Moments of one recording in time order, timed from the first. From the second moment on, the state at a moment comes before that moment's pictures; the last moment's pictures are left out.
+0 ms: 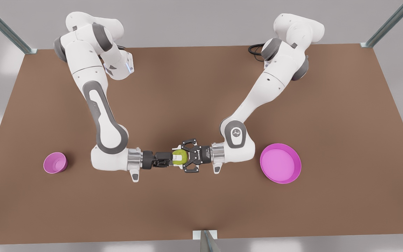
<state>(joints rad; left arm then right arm) -0.41 1.04 -0.37 -0.96 -1.57 2.31 -1.18 0.21 0.70 0.15 -1.38 1.38 2.01 -0.44</state>
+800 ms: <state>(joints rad) -0.40 1.04 -0.37 -0.98 -1.57 2.30 -1.21 0.15 0.64 0.19 -1.43 1.35 2.05 -0.48</state>
